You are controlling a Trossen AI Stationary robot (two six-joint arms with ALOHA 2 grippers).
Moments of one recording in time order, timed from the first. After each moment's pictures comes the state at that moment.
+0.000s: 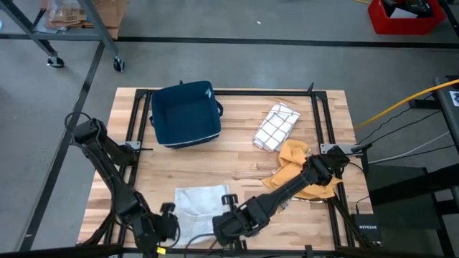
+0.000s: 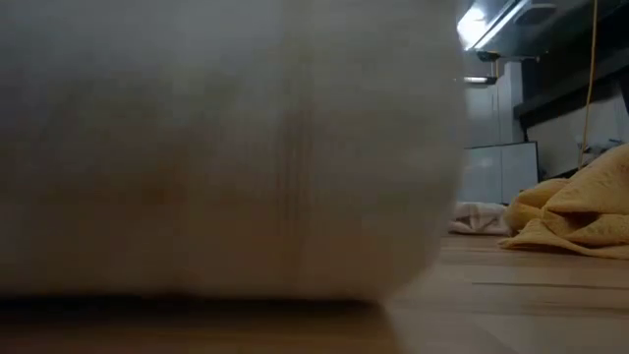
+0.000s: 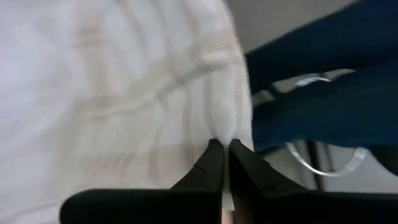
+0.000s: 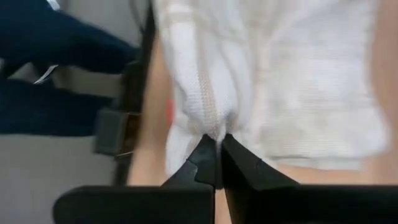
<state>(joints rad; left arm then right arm) -0.97 1.56 1.10 -0.45 -0.24 -0.80 0.57 2.35 2.34 -1.13 0.11 0.36</state>
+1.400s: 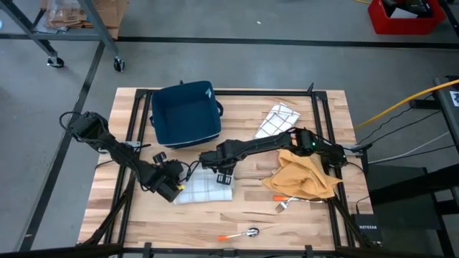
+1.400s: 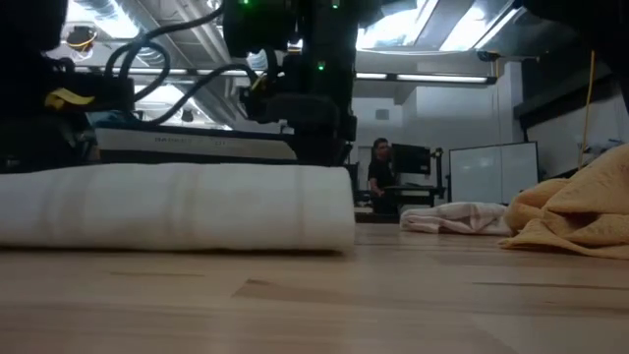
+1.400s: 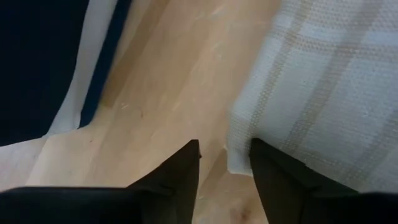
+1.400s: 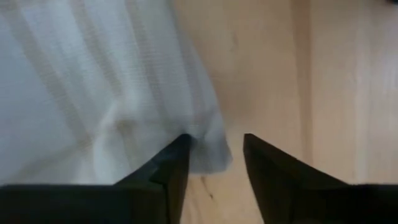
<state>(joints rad) -0.60 1.48 0.68 -0.74 -0.56 -1.08 0.11 2.35 2.03 -1.15 0.12 0.31</state>
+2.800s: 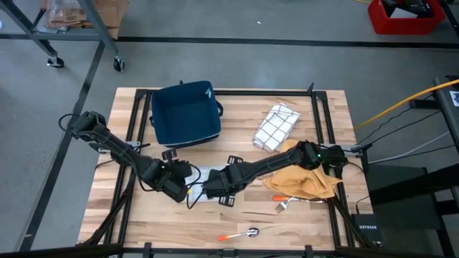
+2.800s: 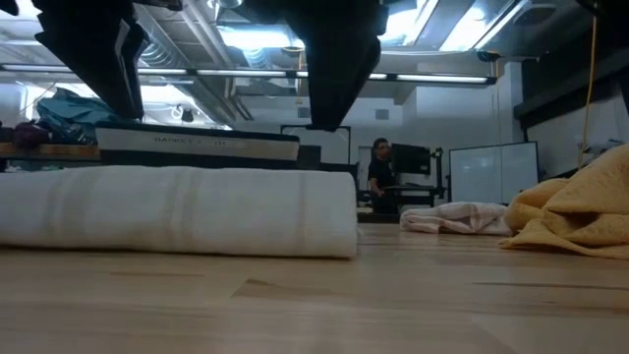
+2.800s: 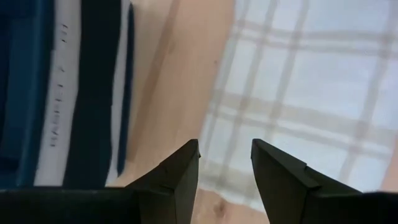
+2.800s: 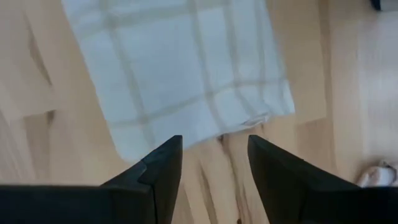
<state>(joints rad) -0.56 1.47 1.10 -1.06 -0.52 -0.78 0.33 2.35 2.27 -1.37 0.22 0.52</state>
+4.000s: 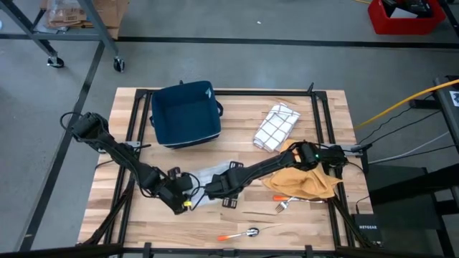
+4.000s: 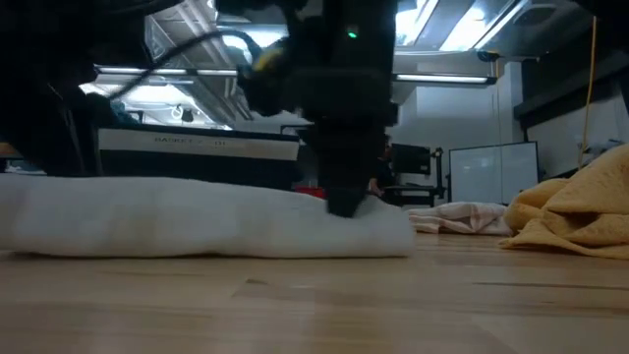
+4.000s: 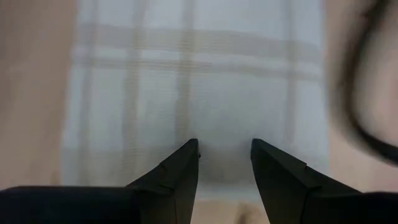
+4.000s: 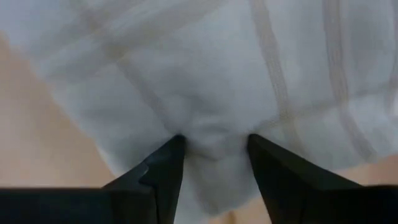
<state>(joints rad) -0.64 1.49 0.79 -0.43 -0.35 -0.89 0.31 2.38 2.01 -1.16 0.14 0.49</state>
